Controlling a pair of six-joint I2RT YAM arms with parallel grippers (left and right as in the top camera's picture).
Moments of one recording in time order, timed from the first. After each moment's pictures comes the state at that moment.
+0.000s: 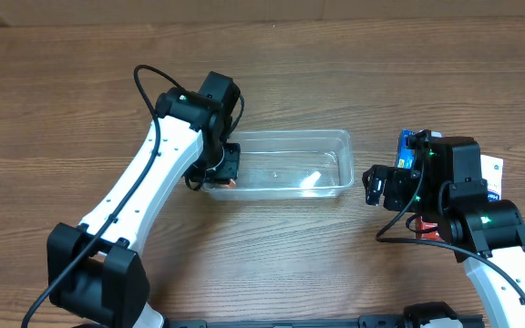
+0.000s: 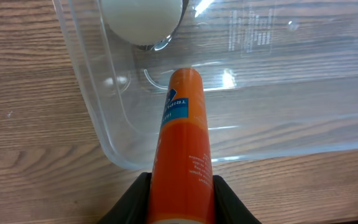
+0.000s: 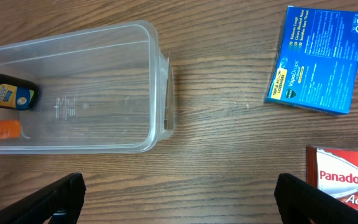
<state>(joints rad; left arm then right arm) -0.39 1.75 1.50 -1.31 0.06 -0.32 0.12 1.02 0.94 -0.91 -0.14 0.25</state>
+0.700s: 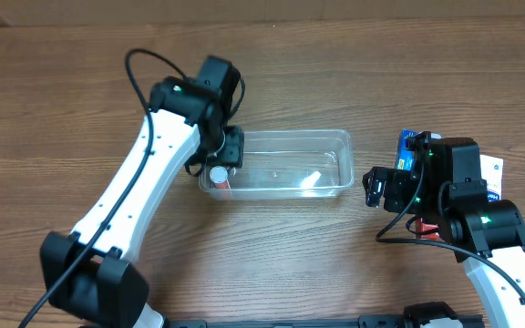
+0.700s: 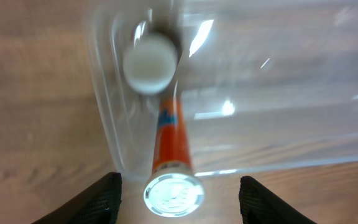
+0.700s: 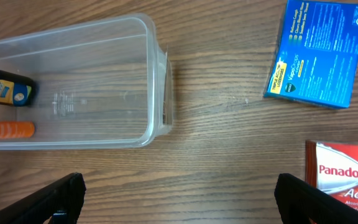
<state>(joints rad) -0.39 1.75 1.60 -1.31 0.03 -0.33 0.12 1.02 0.94 -0.93 -0.14 0.25</state>
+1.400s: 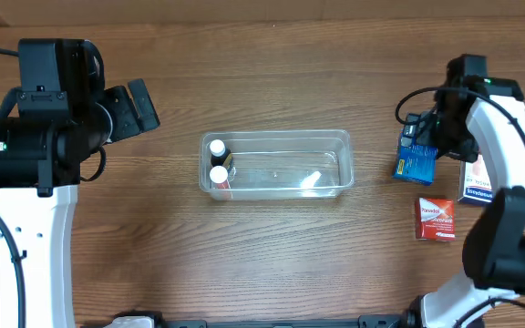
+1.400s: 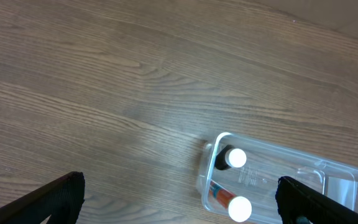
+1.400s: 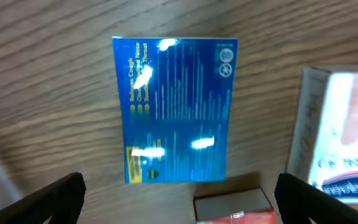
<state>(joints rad) -0.02 1.41 1.79 -1.31 -0.03 -0.34 -0.15 1.86 1.47 -1.09 0.04 0.12</state>
